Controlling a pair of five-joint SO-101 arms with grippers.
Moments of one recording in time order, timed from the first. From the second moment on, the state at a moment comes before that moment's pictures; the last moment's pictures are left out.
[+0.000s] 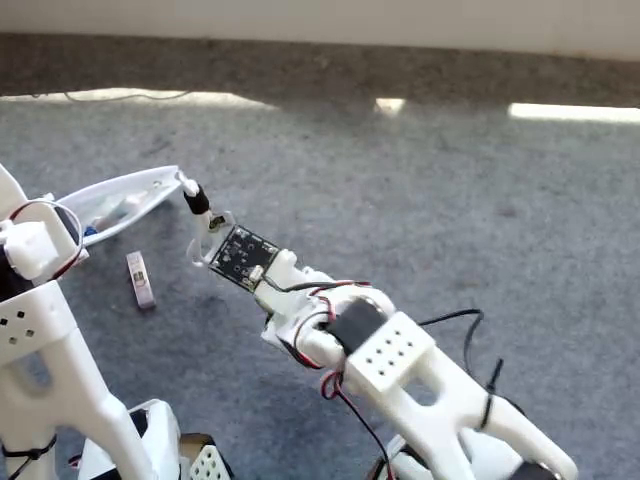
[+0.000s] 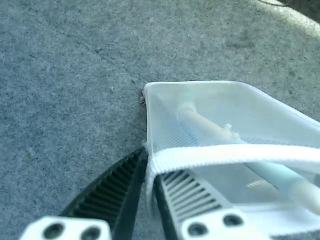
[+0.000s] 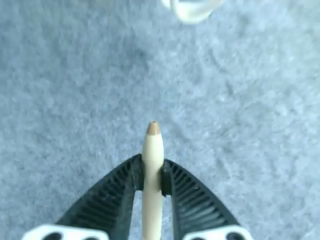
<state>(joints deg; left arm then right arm) -33.9 -35.0 16.0 84.0 9.5 -48.5 -39.1 49.6 50.9 19.7</state>
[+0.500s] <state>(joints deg) -33.9 -35.0 16.0 84.0 9.5 -48.5 -62.9 49.1 46.9 11.6</state>
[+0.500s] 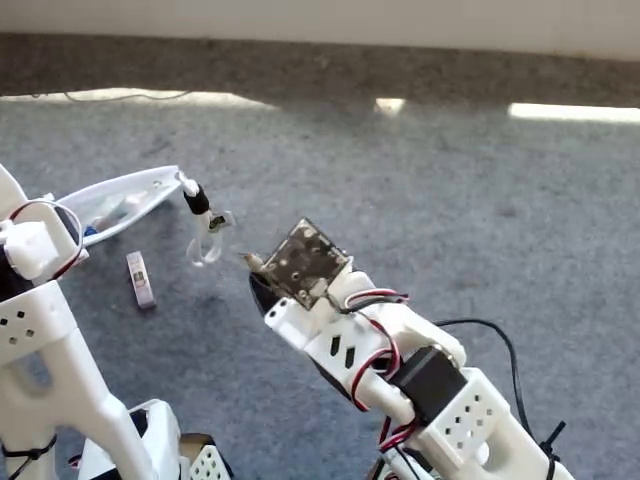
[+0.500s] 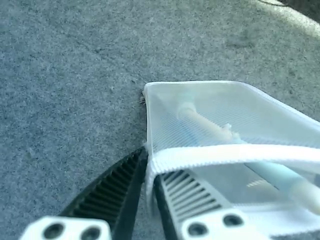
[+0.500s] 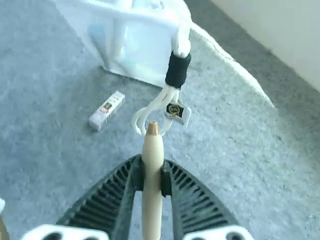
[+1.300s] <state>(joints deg) -29.3 -35.2 17.8 83.9 9.0 -52.7 -63.5 43.3 13.1 -0.1</state>
